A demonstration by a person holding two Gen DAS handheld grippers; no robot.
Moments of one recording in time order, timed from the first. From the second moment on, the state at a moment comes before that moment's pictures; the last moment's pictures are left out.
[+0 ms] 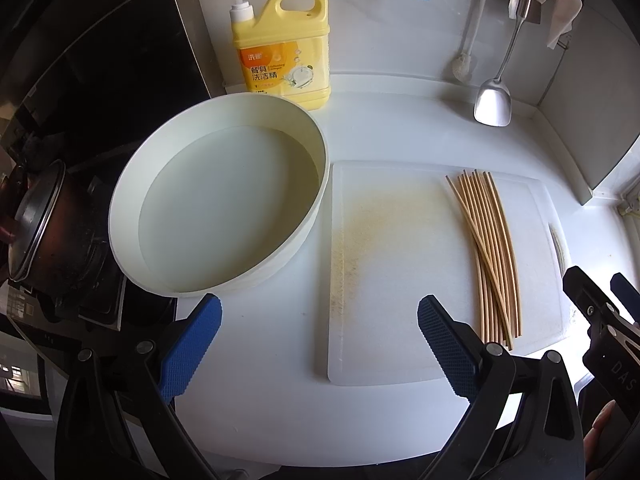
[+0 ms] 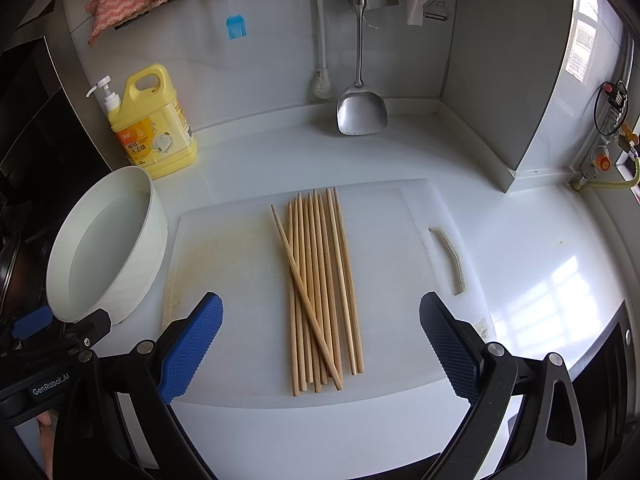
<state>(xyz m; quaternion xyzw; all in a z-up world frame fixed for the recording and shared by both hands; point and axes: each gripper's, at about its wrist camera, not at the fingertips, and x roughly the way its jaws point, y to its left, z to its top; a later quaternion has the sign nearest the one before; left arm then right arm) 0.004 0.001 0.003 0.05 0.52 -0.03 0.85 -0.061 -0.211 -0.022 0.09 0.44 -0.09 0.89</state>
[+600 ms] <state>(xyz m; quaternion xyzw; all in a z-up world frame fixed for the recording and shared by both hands) 0.003 0.008 -0.005 0.04 0.52 -0.03 0.85 -0.062 -0.210 -0.021 0.09 0.44 -0.09 0.89</state>
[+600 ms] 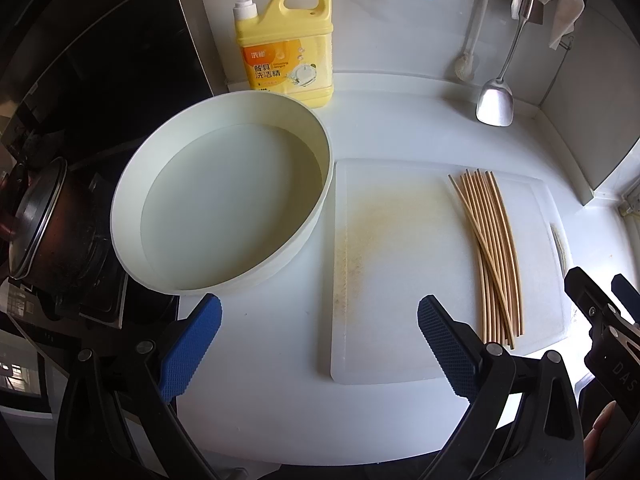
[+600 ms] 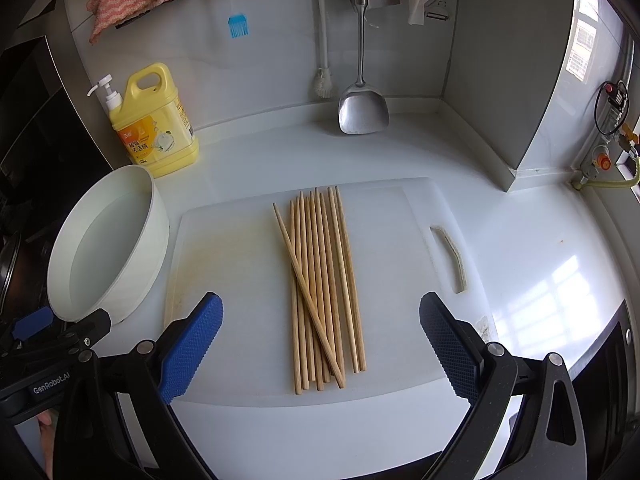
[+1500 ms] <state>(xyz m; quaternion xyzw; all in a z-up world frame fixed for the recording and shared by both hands) 0.003 0.009 -0.005 0.04 0.52 -0.03 0.85 -0.063 -0.204 -0.024 0.09 0.44 -0.09 0.89</state>
